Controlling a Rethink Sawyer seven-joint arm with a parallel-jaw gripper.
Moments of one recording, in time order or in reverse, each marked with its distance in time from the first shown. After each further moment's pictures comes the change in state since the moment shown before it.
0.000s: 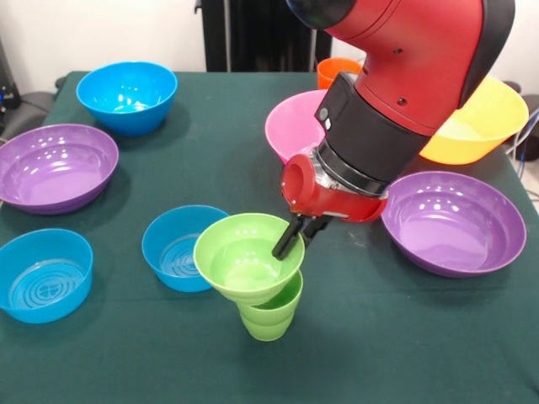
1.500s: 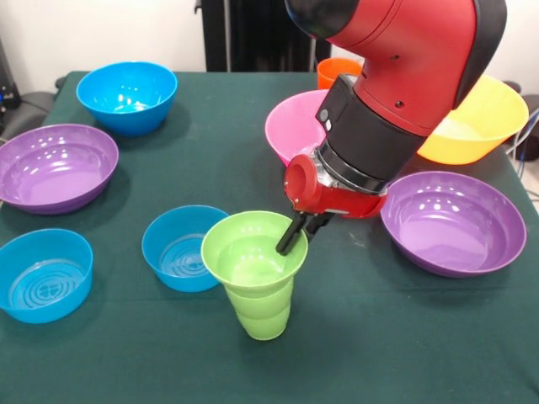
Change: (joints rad) arm 0.005 -0.008 0.001 0.054 0.001 -0.031 0.000
